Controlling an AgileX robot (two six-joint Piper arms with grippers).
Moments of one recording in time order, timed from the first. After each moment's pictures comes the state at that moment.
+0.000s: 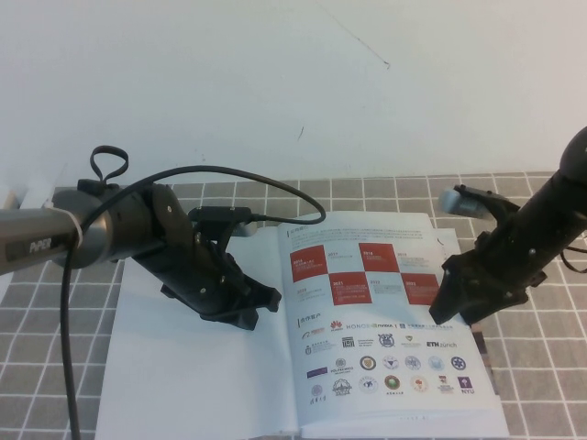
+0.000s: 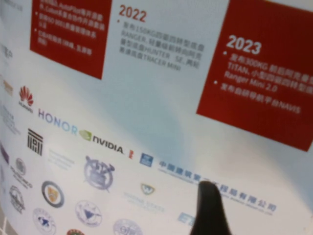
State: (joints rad) right arm 0.16 2.13 -1.45 0.61 1.09 -0.53; left arm -0.33 2.00 -1.27 -0.52 0.65 0.33
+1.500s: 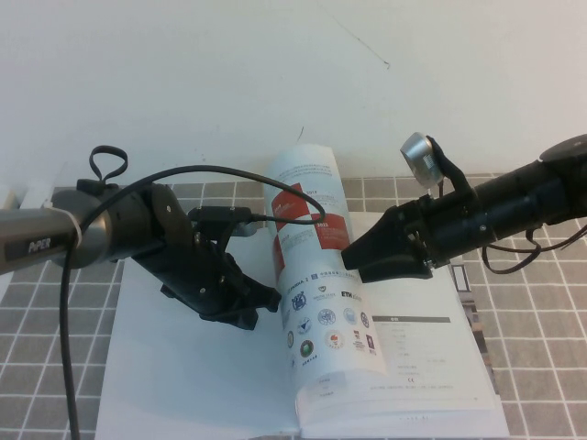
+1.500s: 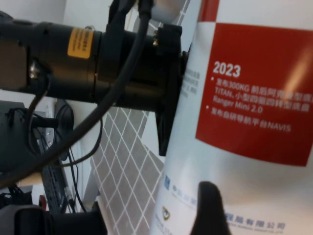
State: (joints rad) right arm 0.21 2.16 -1.45 1.26 1.23 -0.87; left arm -0.33 2.00 -1.27 -0.52 0.65 0.33
